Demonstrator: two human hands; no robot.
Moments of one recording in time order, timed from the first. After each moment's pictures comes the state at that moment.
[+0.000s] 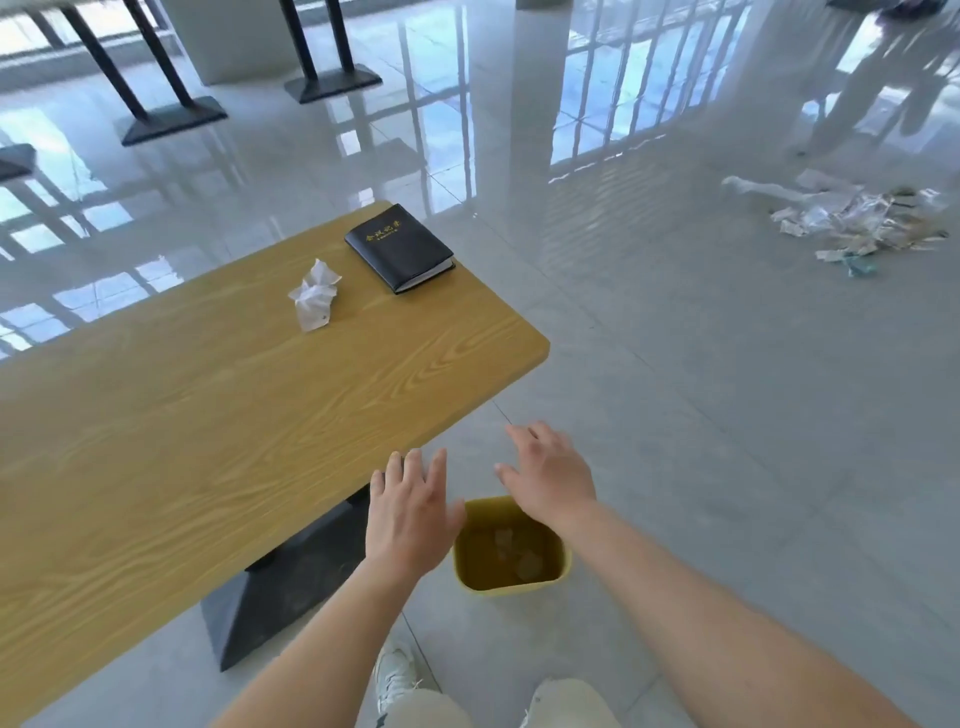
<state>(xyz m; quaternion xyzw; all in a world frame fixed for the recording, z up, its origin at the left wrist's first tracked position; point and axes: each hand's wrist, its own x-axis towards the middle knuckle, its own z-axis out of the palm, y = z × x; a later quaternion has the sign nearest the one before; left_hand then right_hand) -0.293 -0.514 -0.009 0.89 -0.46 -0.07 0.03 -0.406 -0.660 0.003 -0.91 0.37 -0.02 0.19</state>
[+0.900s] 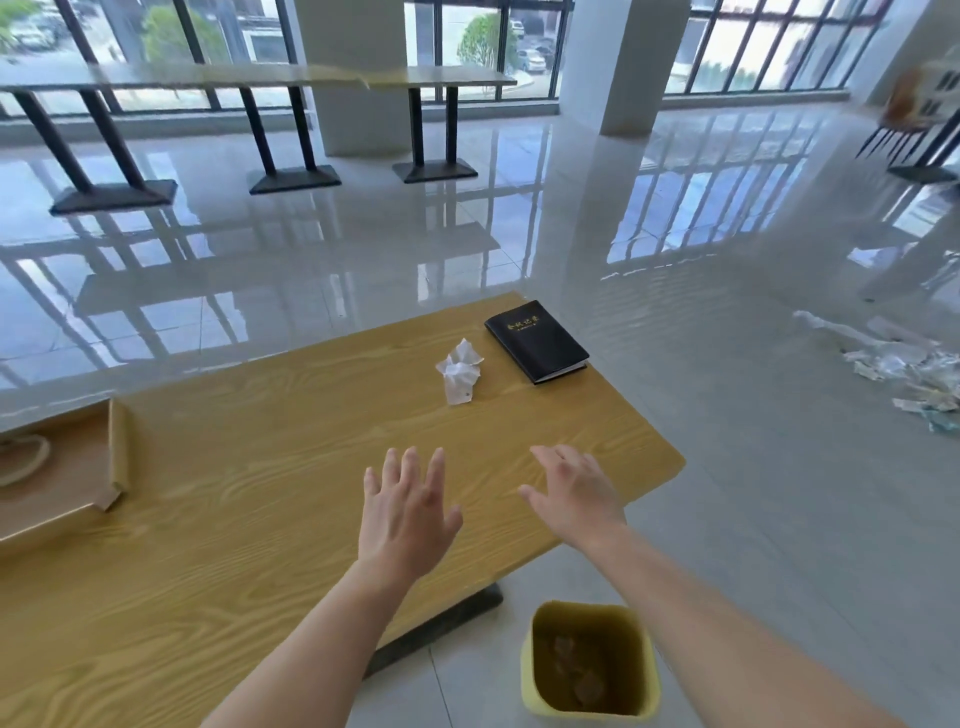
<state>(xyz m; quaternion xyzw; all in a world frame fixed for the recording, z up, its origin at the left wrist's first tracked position) -0.091 -0.405 0.062 0.92 -0.39 -0.01 0.08 -0.214 -0.583 0.083 -0.94 0.31 -0.03 0.15</state>
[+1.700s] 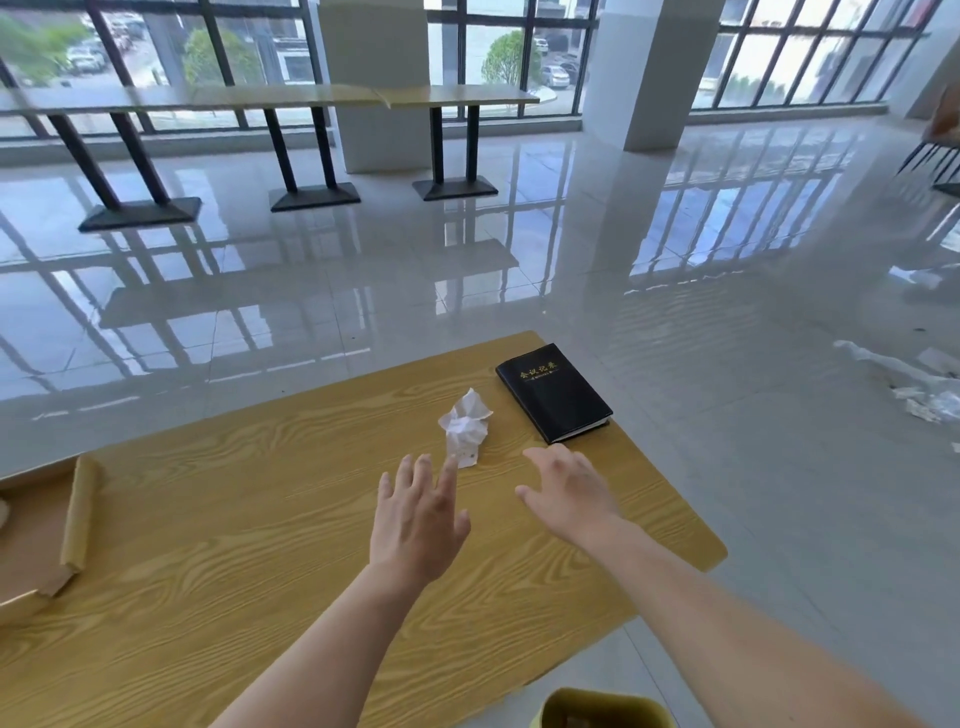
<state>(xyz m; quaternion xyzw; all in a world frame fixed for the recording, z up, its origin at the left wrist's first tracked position) -0.006 -0.501 0.059 0.92 -0.39 0.01 0.08 -0.103 -0.678 0.082 -0.95 0.27 -0.01 0.16</state>
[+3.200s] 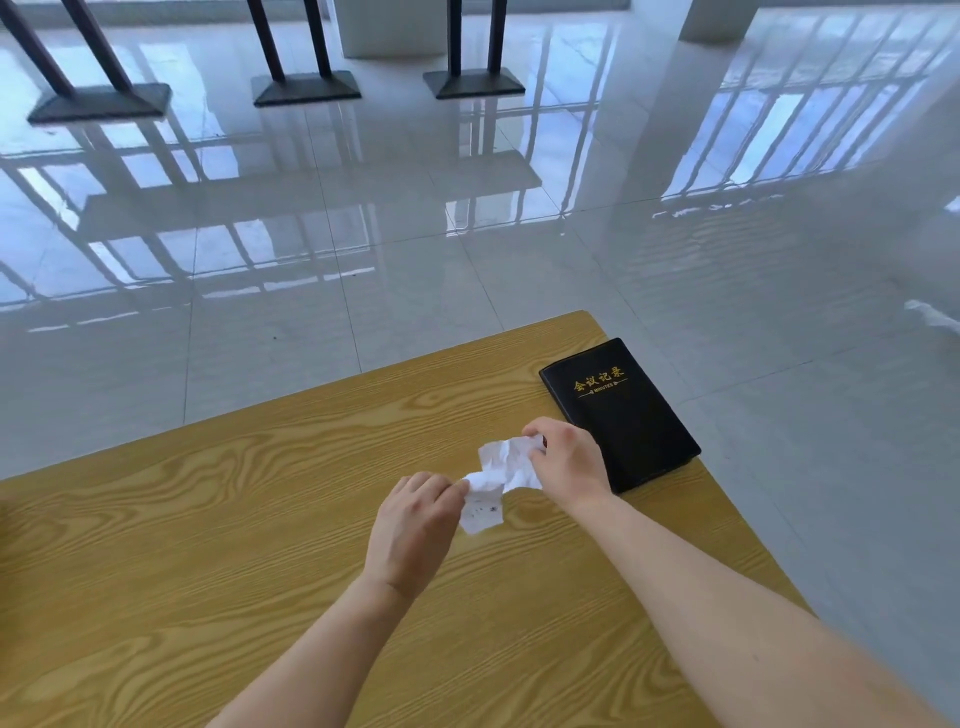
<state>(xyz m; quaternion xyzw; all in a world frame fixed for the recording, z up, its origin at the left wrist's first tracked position) 0.152 -0.556 -0.027 0.86 -0.46 0.04 0.21 0.089 -0.764 -0.006 -0.91 0.30 -0.03 0.27</state>
